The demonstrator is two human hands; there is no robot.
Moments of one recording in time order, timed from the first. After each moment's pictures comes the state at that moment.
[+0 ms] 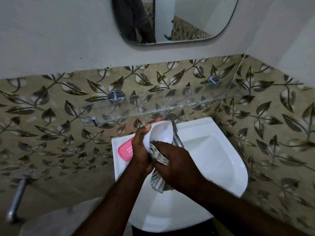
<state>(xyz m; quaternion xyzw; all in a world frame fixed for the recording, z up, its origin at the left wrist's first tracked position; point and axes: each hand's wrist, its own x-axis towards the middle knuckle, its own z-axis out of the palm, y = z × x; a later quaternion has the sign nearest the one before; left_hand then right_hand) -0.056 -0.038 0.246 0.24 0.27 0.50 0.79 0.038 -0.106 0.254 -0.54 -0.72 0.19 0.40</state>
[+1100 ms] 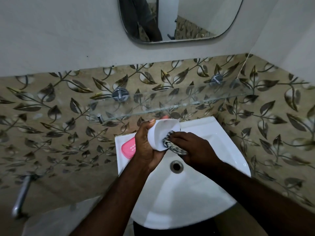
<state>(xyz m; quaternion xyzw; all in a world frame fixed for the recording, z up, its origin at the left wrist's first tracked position) -0.061 -0.035 0.252 0.23 0.22 0.46 0.83 0.096 -0.082 0.229 -0.57 -0.78 0.03 0.25</state>
